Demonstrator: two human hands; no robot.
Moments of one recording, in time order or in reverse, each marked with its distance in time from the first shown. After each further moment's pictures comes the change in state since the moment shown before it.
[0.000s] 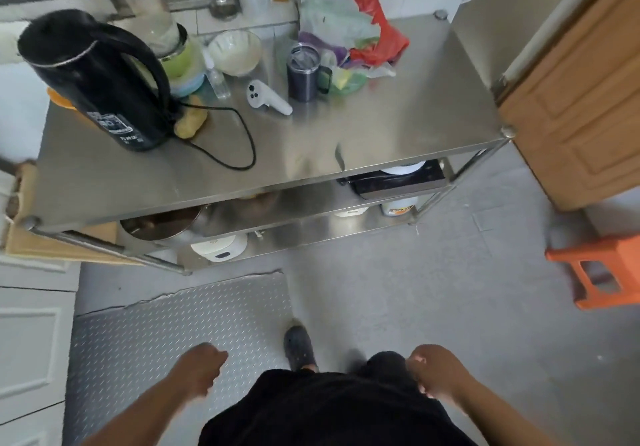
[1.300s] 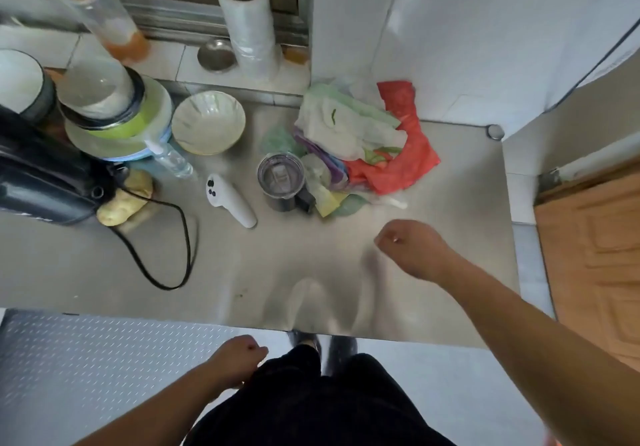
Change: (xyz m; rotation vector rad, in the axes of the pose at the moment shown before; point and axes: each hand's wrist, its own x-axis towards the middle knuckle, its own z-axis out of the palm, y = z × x) left_hand 0.081 0.390 -0.001 -0.175 -0.167 0.037; right_hand 0.213 -0.342 -0.436 -0.486 0.225 -0.588
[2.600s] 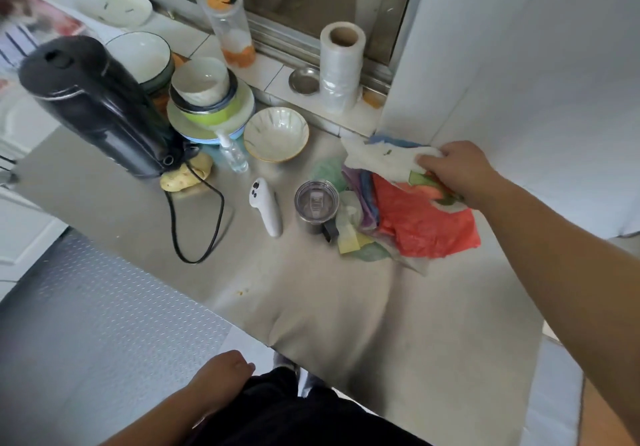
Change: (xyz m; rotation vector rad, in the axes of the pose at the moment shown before) left_hand -0.032 0.016 0.053 -0.180 0.233 -0.050; right_hand 0.160 -0.053 -0.145 0.143 0.229 -0.210
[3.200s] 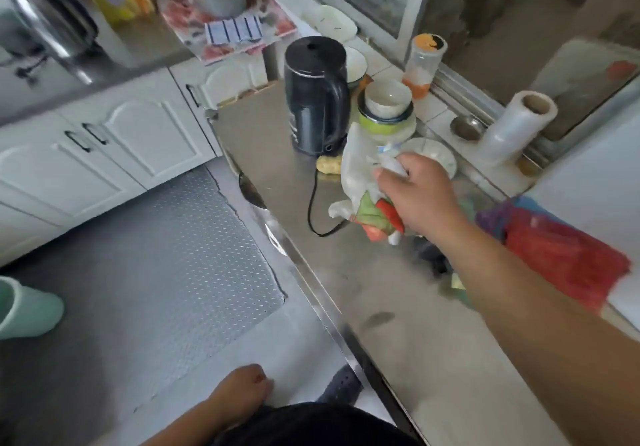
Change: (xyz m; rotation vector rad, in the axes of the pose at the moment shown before) left_hand -0.058 -0.150 0.043 -0.274 0.149 -0.070; right_hand -0.163 -0.231 0.153 0.094 -0.198 -0.656
